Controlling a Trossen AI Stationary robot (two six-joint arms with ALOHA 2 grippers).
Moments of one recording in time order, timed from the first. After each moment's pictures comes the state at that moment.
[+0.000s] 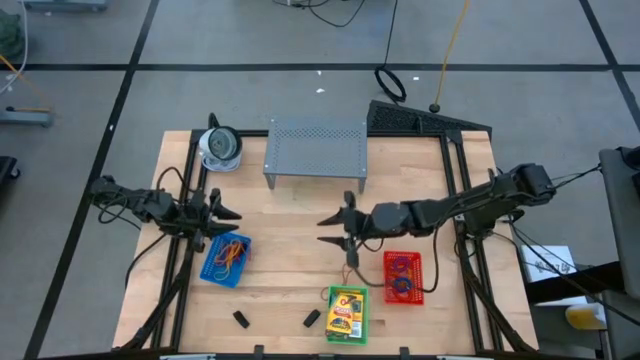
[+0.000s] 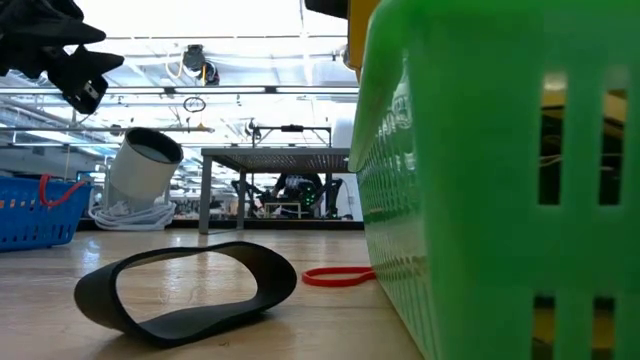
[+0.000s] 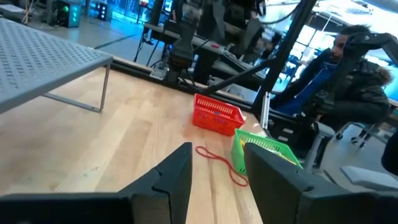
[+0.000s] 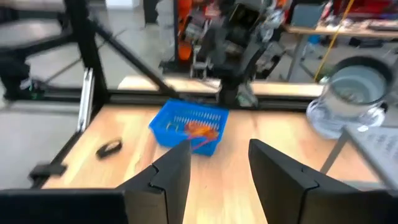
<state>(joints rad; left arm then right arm) -0.36 0.01 0.19 -0.23 -0.24 -0.36 0.22 1.49 0.98 0.31 0.18 0.03</state>
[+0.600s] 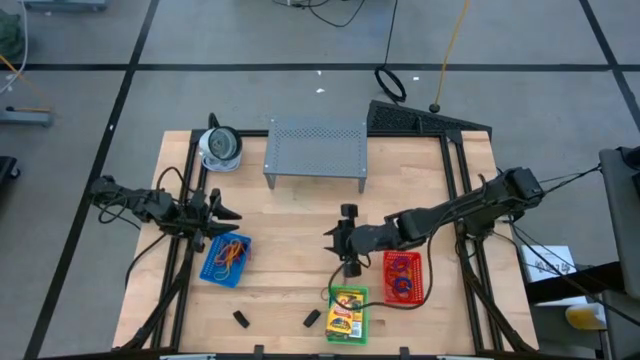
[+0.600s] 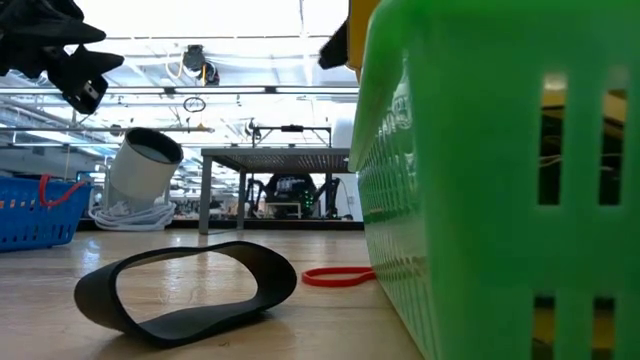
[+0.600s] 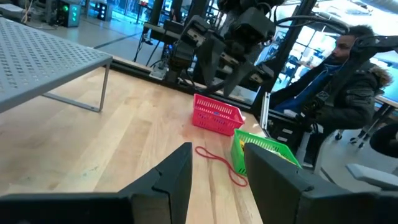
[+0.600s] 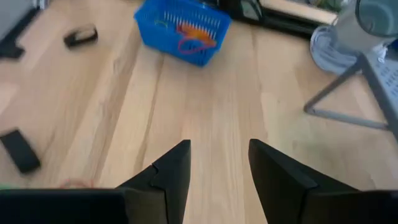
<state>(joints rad) -0.36 0.01 0.19 -0.23 -0.24 -0.36 0.30 1.60 1.15 -0.16 0.32 -0.02</state>
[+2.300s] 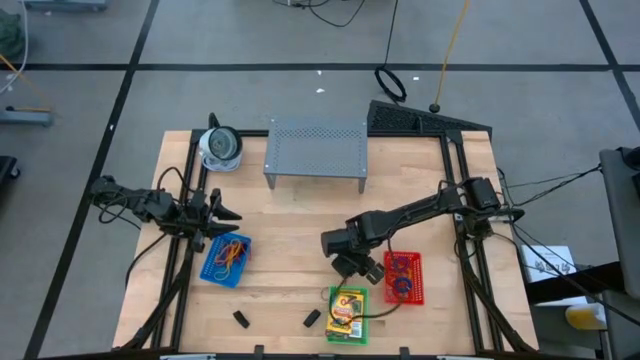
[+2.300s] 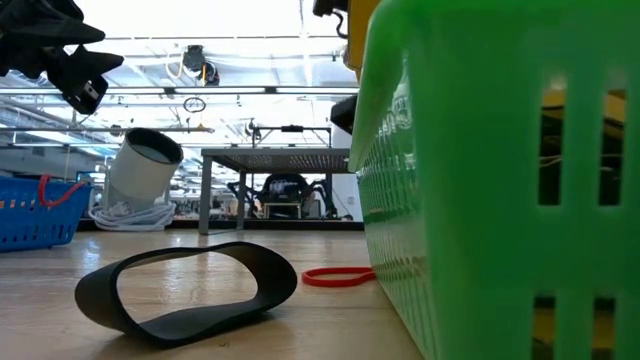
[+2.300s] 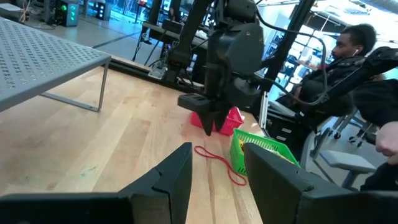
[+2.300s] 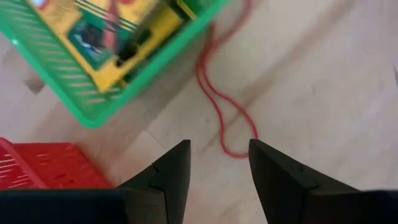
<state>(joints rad) -0.36 0.01 0.19 -0.23 -0.24 -0.36 0.21 1.93 1.45 -0.87 -0.28 -0.51</state>
